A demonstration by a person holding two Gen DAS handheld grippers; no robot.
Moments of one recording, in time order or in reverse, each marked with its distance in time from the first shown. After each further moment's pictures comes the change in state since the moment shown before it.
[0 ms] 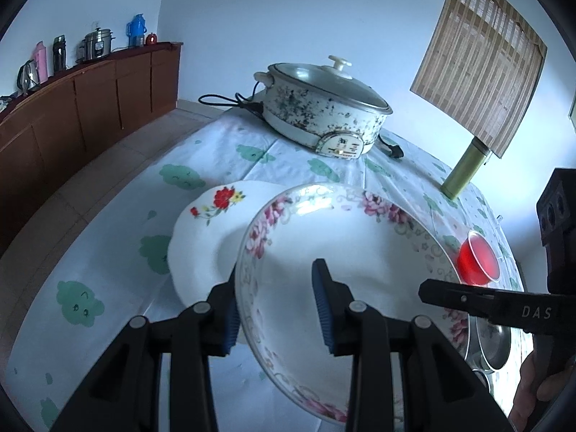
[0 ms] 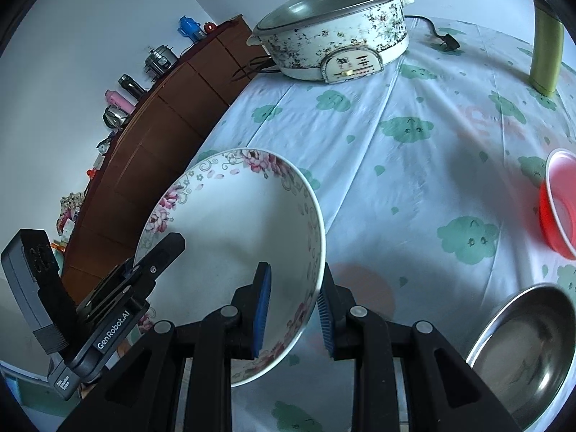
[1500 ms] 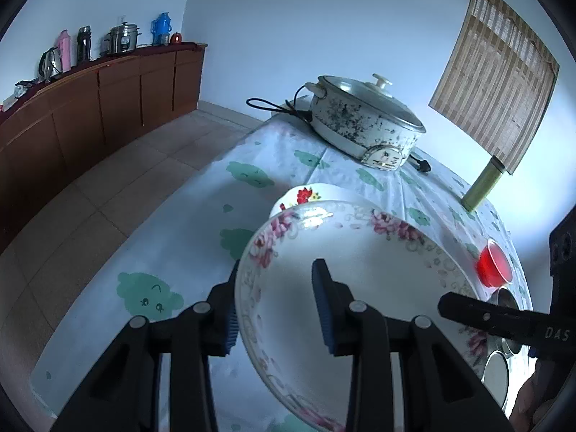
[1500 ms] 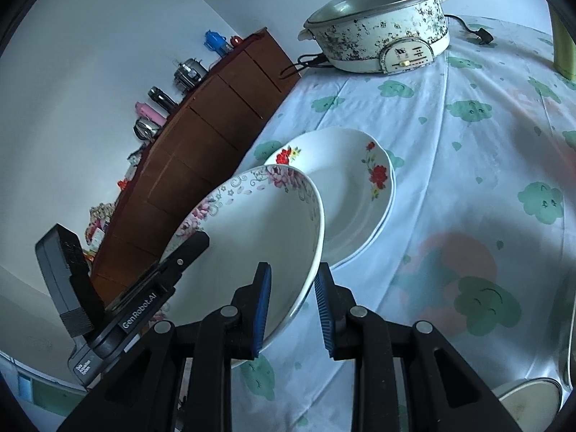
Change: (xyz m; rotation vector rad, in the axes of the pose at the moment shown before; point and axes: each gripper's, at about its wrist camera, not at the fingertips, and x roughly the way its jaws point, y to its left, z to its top) left arm -0.022 0.074 -0.010 -0.056 -0.031 0.039; right arm 0.022 0.058 -0.036 0.019 -0.080 0.143
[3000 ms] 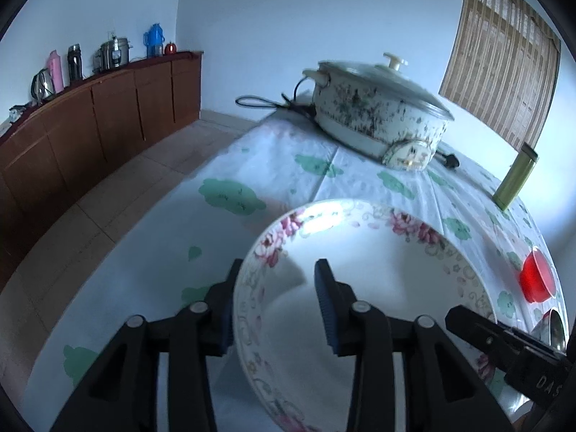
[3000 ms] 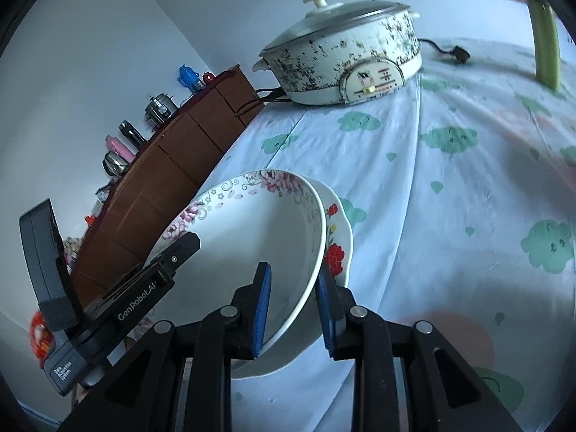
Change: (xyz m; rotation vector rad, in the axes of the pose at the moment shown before) left arm 0.090 -0.022 0.025 0.071 -0.028 0.069; right arm 0.050 -0.036 0.023 -0.005 -0.180 -0.146
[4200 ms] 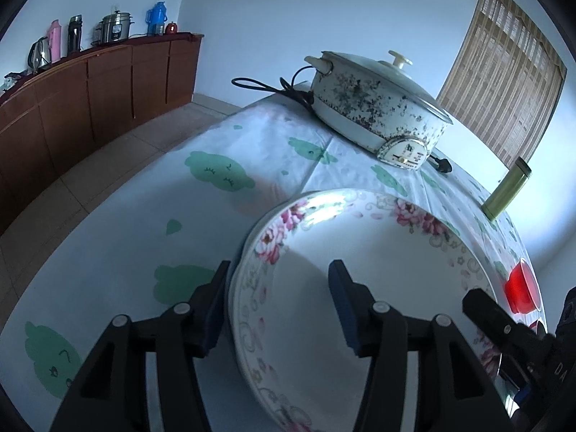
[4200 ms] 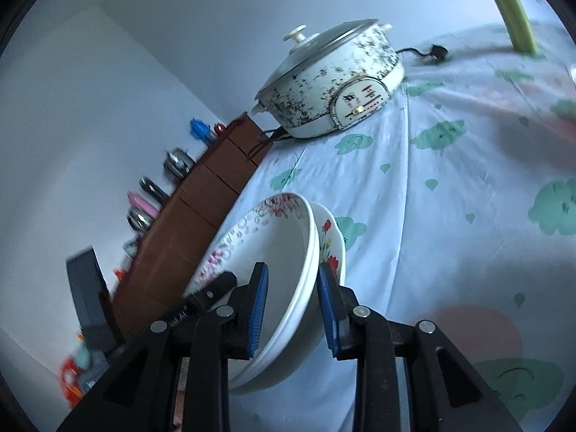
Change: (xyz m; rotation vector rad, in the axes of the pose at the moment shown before) left arm 0.015 0.006 -0.011 -0.090 0.040 -0.081; right arm -0.010 -0.028 -0.016 0.180 -0.190 0.150
